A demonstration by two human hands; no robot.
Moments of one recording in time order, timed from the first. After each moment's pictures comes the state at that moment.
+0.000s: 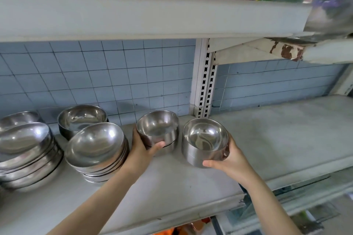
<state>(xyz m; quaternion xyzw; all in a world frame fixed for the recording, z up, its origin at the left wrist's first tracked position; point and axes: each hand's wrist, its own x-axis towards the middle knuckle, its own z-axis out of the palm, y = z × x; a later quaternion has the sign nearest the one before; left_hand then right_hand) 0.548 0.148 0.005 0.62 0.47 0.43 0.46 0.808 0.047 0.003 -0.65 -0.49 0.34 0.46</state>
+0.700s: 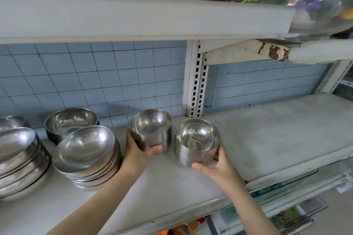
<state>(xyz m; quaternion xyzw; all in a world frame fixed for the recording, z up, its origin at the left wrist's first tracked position) 0.561 0.149 0.001 0.59 0.47 0.46 0.47 0.788 0.037 -0.017 -0.67 -0.47 0.31 0.49</state>
